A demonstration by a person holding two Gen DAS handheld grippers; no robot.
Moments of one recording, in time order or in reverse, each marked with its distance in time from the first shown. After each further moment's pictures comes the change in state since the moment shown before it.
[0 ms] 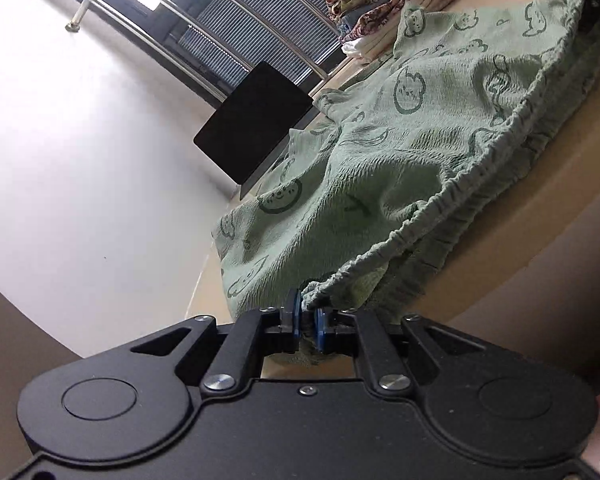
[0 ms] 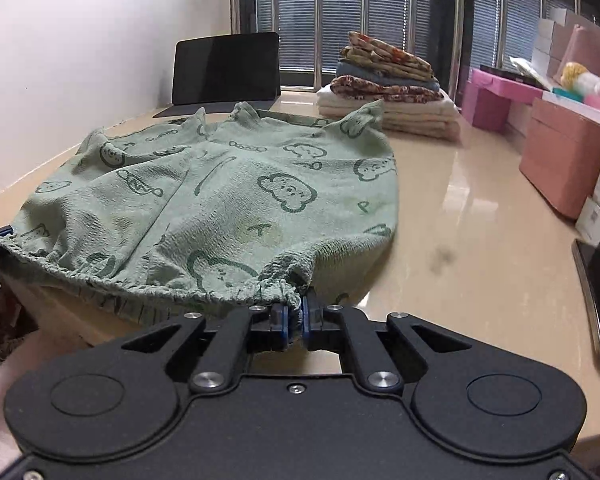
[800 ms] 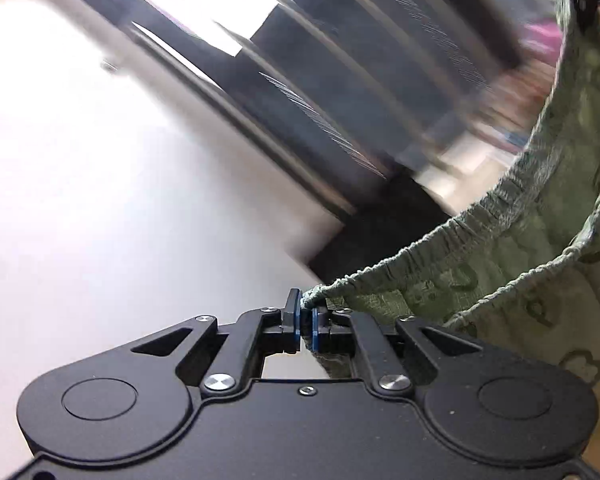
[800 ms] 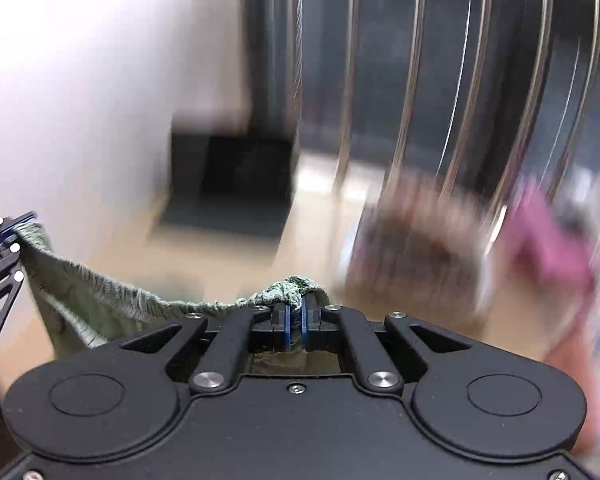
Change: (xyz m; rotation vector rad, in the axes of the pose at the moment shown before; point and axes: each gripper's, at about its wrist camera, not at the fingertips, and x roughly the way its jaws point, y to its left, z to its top) left arm 0.128 0.224 0.279 -0.058 -0.138 0.235; right arm 0.055 0.008 0.384 -0.083 -0.011 0.011
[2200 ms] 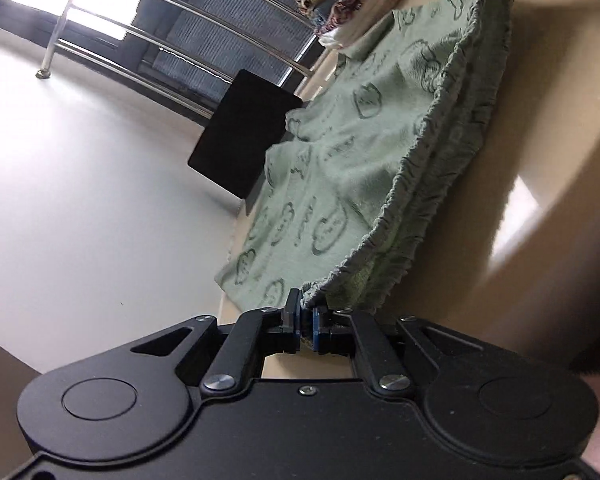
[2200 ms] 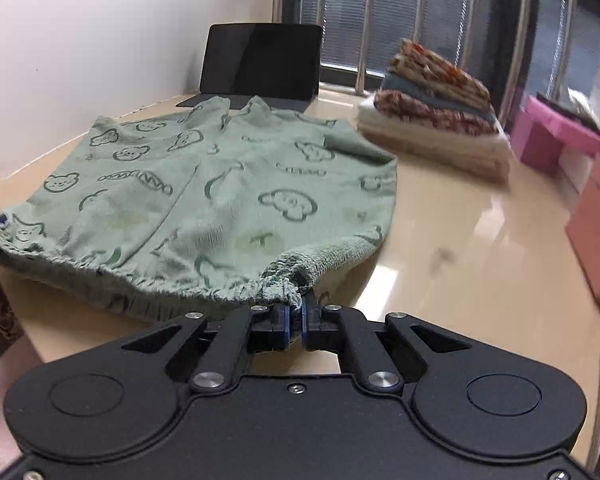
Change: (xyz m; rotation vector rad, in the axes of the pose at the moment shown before) left arm -0.162 -0.207 -0.228 0.251 0.129 -0.211; right arm -0.011 0.019 -0.316 -0.047 0.070 0.077
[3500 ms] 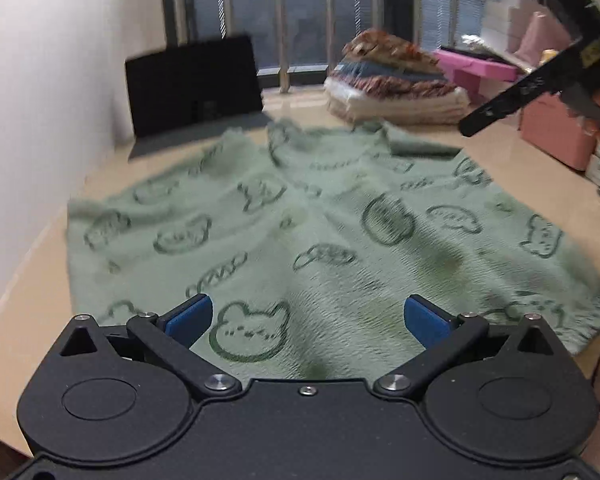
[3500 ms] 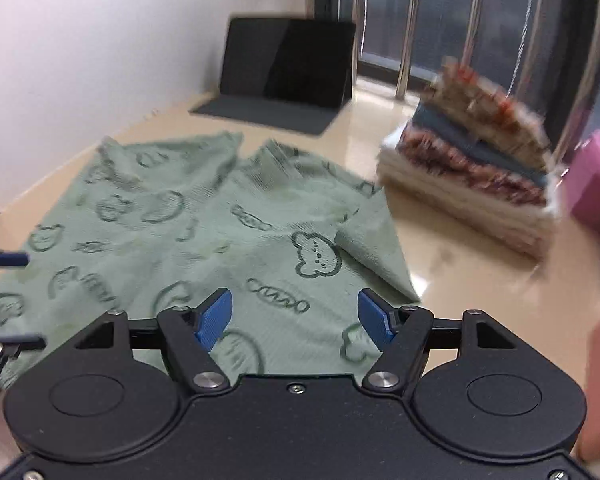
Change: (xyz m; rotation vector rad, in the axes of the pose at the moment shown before) left arm 0.059 0.086 0.000 -0.726 -0.035 -0.589; right arm 0.092 -0.075 0.143 -0.090 0.145 0.168
